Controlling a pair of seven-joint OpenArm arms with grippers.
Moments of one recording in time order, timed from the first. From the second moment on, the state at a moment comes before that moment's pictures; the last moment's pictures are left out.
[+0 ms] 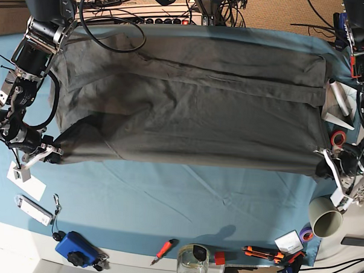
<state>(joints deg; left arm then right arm) -15.2 -31.1 -11.0 89.7 -43.3 -27.6 73.3 21.0 25.6 24.8 72.2 35.3 26.0 -68.8</state>
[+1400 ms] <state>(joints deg) 5.4 -29.3 -16.3 100.5 -41.9 -27.1 75.5 -4.1 26.1 32.1 93.7 45.2 29.7 -74.4</state>
